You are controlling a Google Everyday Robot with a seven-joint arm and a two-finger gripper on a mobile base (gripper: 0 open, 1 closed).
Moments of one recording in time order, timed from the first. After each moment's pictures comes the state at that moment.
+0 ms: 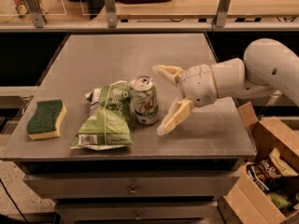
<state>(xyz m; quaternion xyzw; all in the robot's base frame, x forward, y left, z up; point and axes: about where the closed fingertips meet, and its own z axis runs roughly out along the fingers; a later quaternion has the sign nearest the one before) 0.505 -0.017 0.873 -0.62 0.53 0.36 0.45</state>
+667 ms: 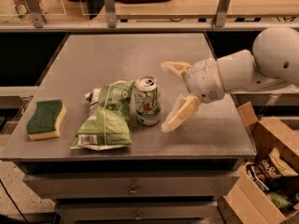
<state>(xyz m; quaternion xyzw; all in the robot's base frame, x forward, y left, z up) 0.508 -0.033 0.878 -0.62 0.58 0.30 0.43</state>
